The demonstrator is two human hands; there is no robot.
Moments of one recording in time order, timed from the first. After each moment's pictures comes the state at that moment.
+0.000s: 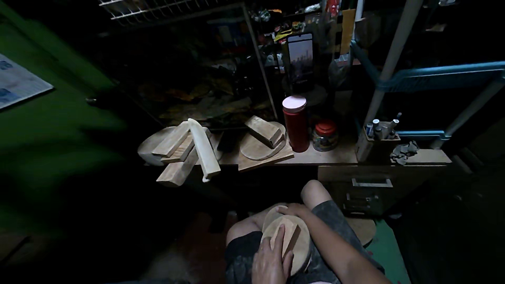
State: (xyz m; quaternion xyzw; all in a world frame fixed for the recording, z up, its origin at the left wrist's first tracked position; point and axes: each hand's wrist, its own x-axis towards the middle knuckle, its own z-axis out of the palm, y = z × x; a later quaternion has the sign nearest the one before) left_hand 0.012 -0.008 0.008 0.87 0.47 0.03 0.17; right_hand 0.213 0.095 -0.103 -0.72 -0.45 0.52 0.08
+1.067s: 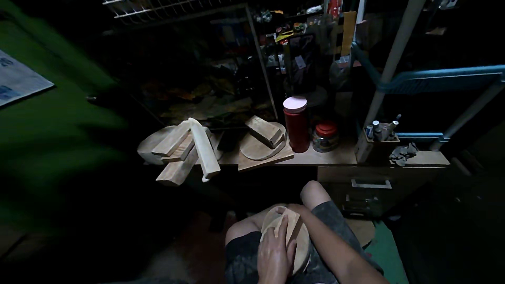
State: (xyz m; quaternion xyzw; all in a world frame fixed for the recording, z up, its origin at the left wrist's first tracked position) left_hand 0.038 0.004 0.007 0.86 0.48 0.02 0.17; right_hand 0.214 0.091 -0.119 -0.69 -0.48 0.51 0.15
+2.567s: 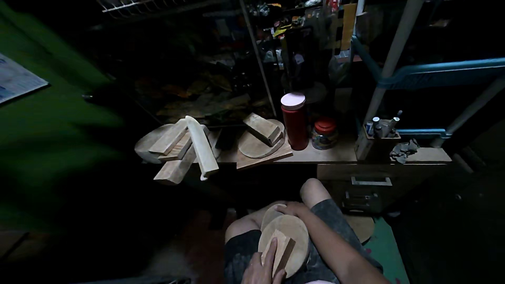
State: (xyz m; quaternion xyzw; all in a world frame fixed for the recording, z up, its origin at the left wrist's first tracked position) left_hand -0.023 -0.015 0.009 0.87 0.45 0.00 0.20; right_hand 0.213 0.093 -0.099 -0.72 -0.45 0.52 0.07
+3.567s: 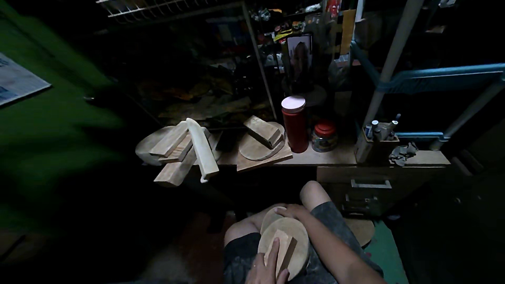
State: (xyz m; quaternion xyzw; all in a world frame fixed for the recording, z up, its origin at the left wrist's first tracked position) left_hand -0.013 -0.019 0.006 0.86 0.46 0.01 0.20; right_hand 0.213 0.094 -0.106 -0.72 -0.46 0.52 0.08
